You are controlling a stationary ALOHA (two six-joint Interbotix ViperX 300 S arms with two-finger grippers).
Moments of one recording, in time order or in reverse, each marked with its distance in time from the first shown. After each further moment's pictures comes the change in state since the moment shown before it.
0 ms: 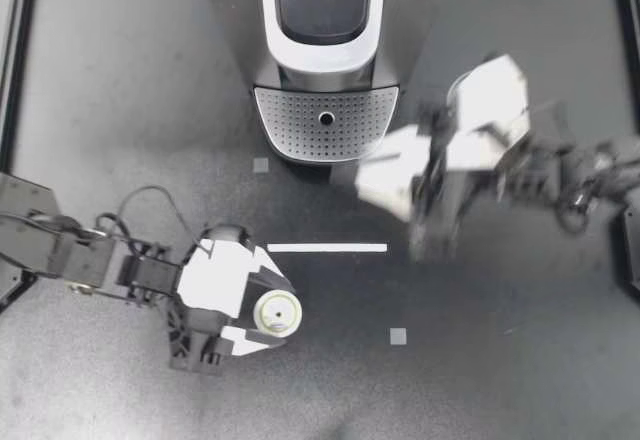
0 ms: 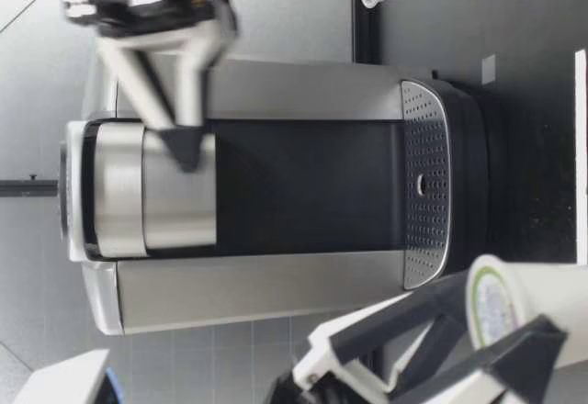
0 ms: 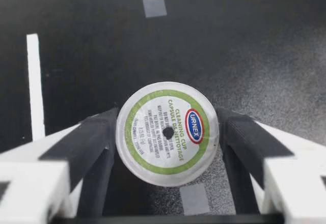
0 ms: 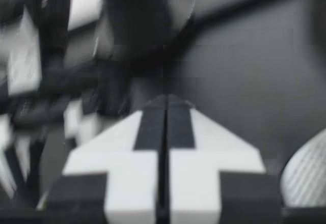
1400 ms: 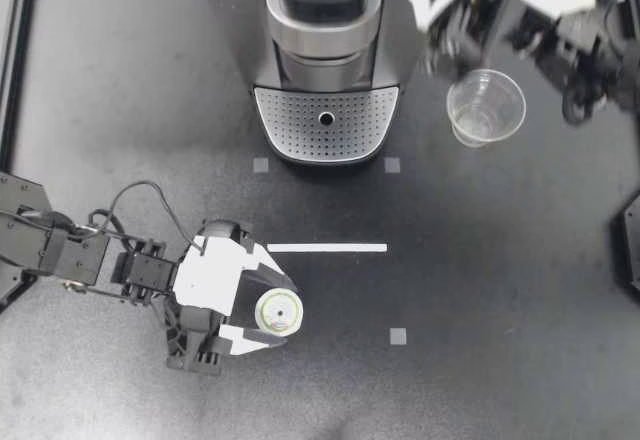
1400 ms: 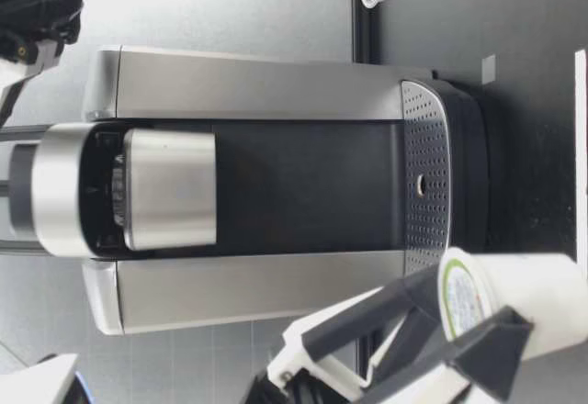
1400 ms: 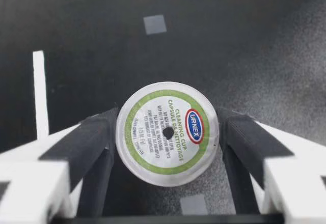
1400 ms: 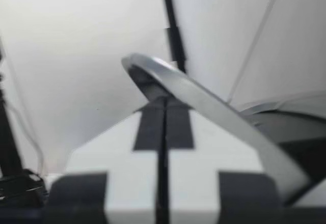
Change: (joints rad) left arm 0.000 -0.017 -0.012 -0.002 -0.003 0.011; right arm -0.291 -0.063 -0.166 0.000 -0.176 -0.081
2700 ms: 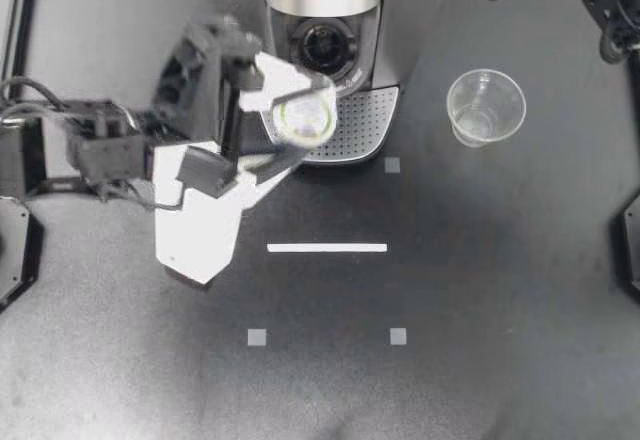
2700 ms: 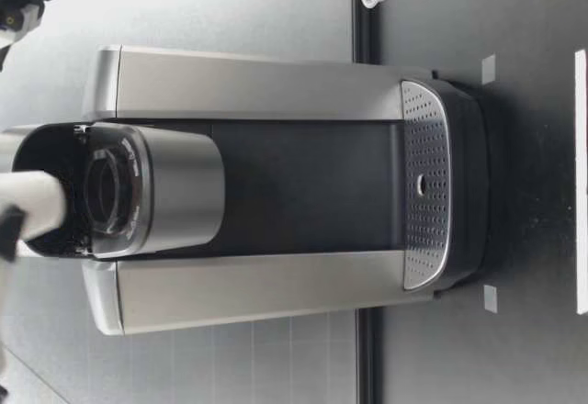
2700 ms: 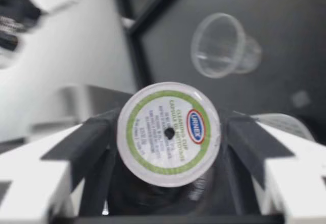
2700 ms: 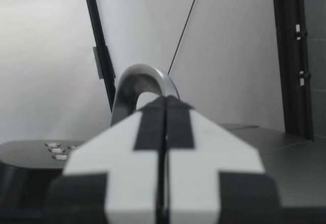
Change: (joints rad) left arm 0.110 -0.196 -0.502 0.758 0.712 0.224; right arm -0.169 -0.086 -0.008 -0.064 0.101 0.002
